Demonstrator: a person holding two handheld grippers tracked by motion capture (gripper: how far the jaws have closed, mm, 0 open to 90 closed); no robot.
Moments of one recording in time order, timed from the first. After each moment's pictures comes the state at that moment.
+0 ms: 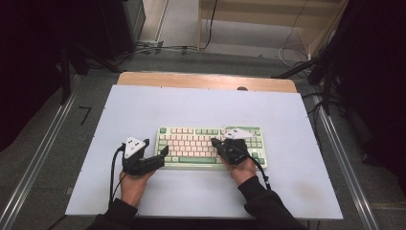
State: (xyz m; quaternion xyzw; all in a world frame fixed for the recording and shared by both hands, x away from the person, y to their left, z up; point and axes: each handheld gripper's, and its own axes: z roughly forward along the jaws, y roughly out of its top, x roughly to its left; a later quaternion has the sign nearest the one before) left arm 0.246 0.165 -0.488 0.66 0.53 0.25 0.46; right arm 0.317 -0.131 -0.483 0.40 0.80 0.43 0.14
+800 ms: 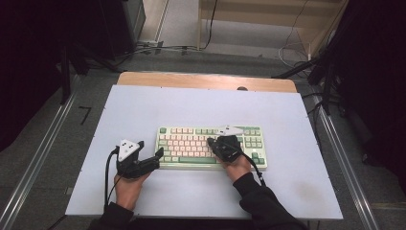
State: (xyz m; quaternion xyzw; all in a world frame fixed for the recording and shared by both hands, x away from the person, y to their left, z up) left arm 0.237 0.176 -0.487 0.65 0.55 0.25 0.46; right arm 0.329 -0.114 -0.490 0.40 0.82 0.39 0.14
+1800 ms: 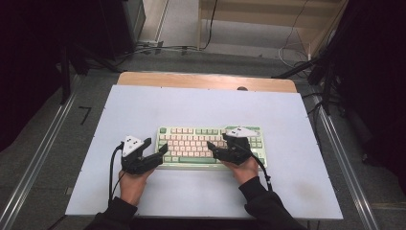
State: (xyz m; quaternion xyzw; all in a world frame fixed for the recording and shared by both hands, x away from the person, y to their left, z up) left arm 0.249 0.167 -0.484 0.66 0.53 0.23 0.48; right arm 0.319 -0.139 -0.478 0.42 0.79 0.44 0.14
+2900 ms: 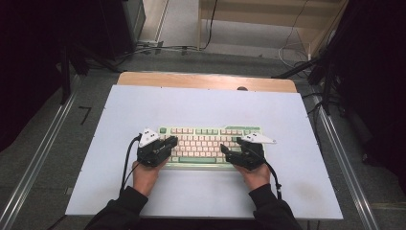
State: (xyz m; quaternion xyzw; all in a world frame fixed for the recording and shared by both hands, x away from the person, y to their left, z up) left arm 0.279 0.136 -0.485 0.70 0.48 0.19 0.49; right arm 0.305 -0.175 -0.481 0.46 0.76 0.43 0.16
